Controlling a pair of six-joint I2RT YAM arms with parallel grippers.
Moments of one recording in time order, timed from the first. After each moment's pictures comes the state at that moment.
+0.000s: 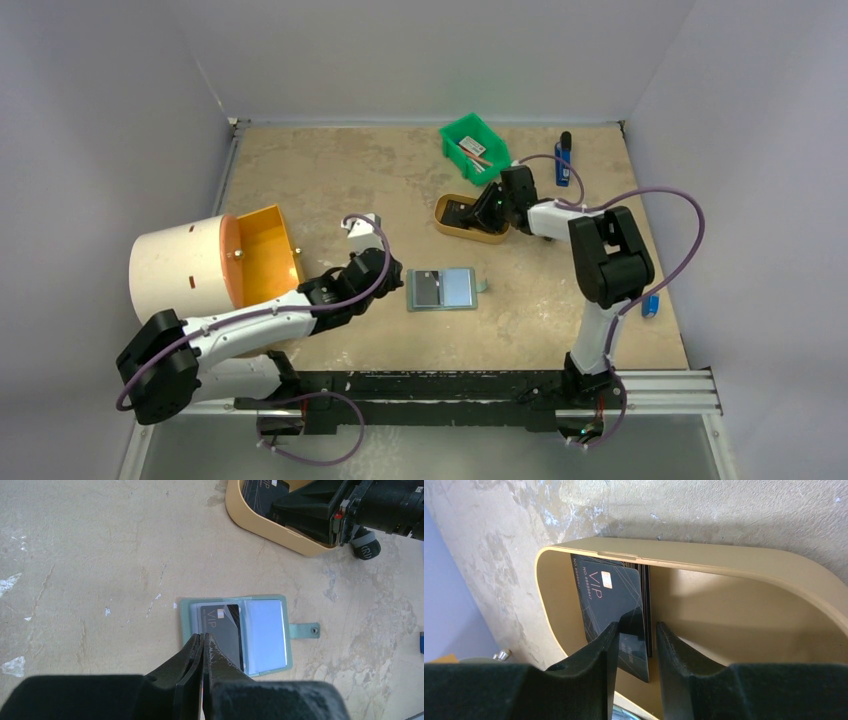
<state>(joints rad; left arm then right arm) -0.94 1.15 0.62 -0.05 -0.53 -0.85 0.30 1.91 1.09 0.00 -0.23 0.88</state>
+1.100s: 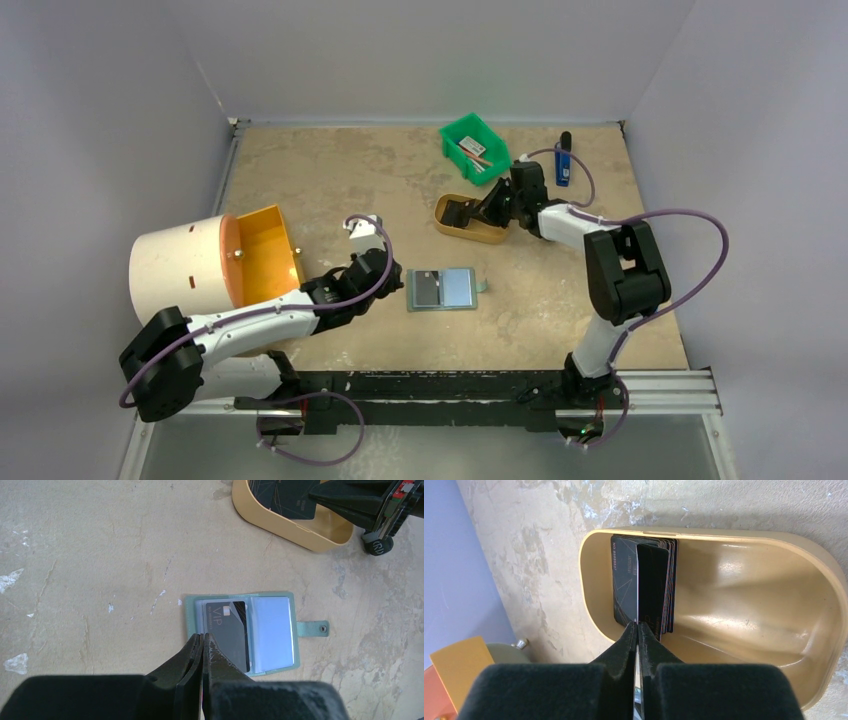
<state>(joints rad) -0.94 1.18 0.62 -0.06 -0.53 -0.85 0.28 1.78 1.04 0.00 -0.25 0.88</state>
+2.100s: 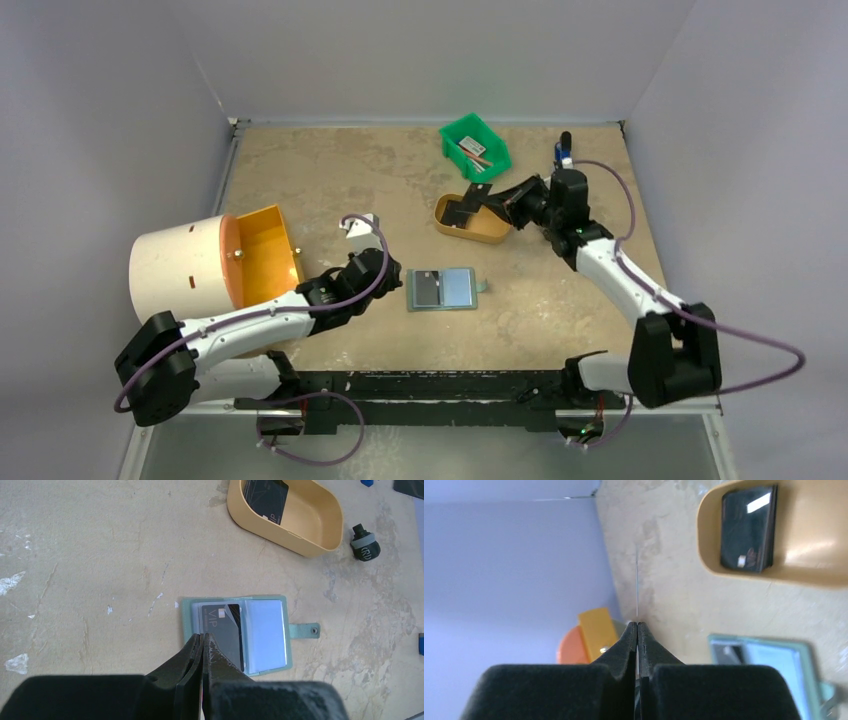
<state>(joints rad) -0.94 1.15 0.62 -0.07 -0.53 -0.86 0.23 1.36 0.87 0.03 -0.36 1.18</state>
